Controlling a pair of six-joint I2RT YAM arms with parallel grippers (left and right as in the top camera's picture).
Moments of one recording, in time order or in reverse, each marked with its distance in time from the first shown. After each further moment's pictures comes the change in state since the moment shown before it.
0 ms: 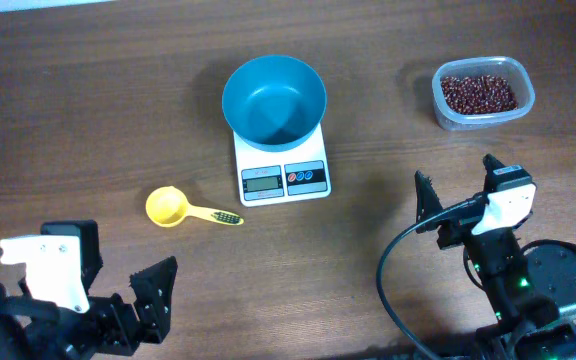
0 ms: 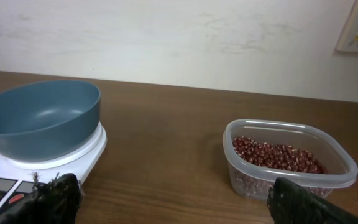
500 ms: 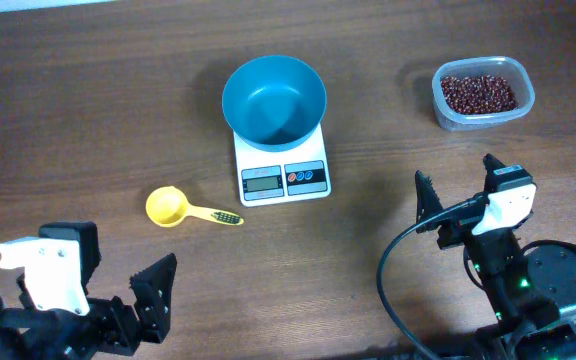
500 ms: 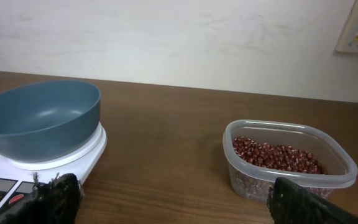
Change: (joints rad) left arm 0.000 -0.042 -0.028 0.053 0.000 0.023; right arm 0.000 -0.005 0.000 0.000 0.000 0.001
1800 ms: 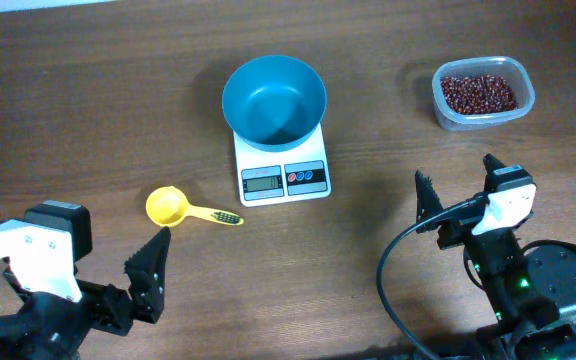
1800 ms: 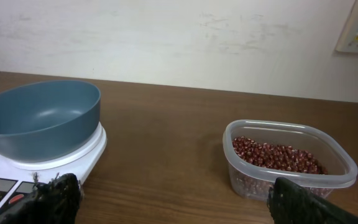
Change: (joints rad) left arm 0.000 0.000 -0.002 0.199 0.006 0.106; right arm 0.000 0.000 0.000 0.000 0.000 0.000
